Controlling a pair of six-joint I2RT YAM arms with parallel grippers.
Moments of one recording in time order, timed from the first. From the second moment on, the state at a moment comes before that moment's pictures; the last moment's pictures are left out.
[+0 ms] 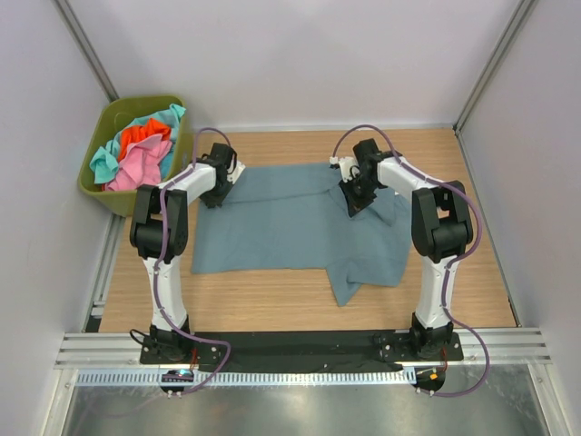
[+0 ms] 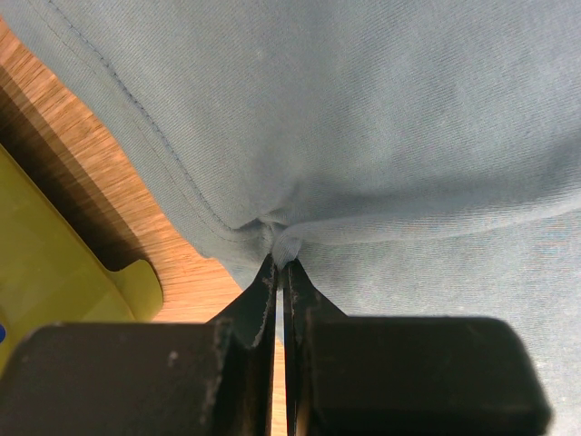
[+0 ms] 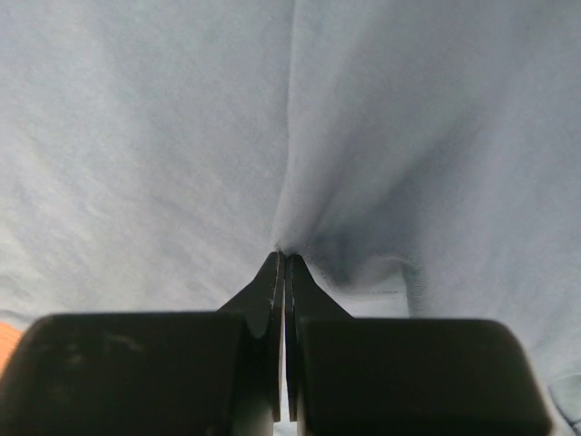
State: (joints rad) left arm -0.22 2.09 1.51 -0.62 -0.28 0.37; right arm 0.26 2.05 1.53 -0.76 -0.26 -0.32
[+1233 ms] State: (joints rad) left arm -0.22 2.03 1.60 -0.72 -0.14 0.33; right arm 0.02 2.03 1.83 -0.80 -0.44 -0.20
